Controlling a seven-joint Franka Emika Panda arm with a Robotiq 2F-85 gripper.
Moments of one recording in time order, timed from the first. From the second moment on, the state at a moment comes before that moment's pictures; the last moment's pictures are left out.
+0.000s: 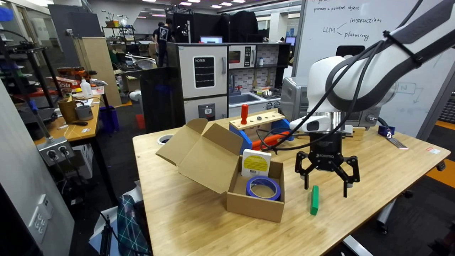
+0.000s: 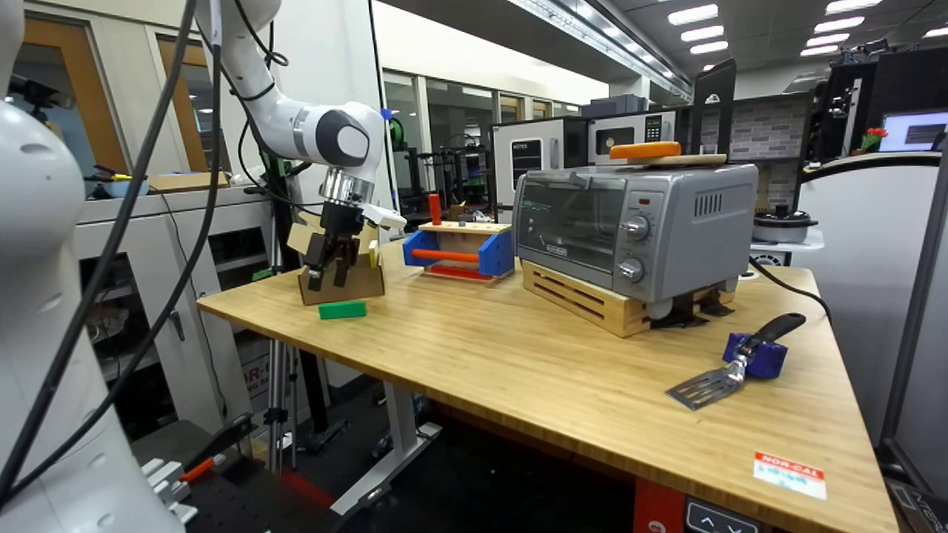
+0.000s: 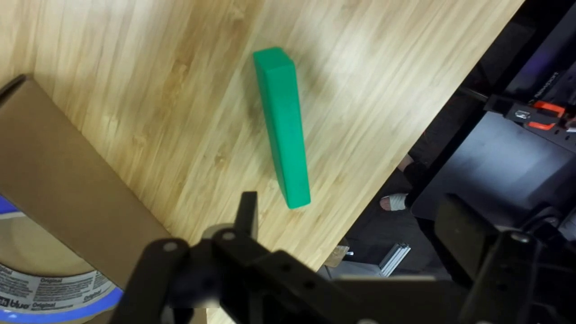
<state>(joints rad) 0.14 0.23 0.21 -2.23 0.24 2.18 -1.83</state>
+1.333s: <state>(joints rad) 0.11 0.37 0.21 -2.16 0.24 2.18 -1.84</state>
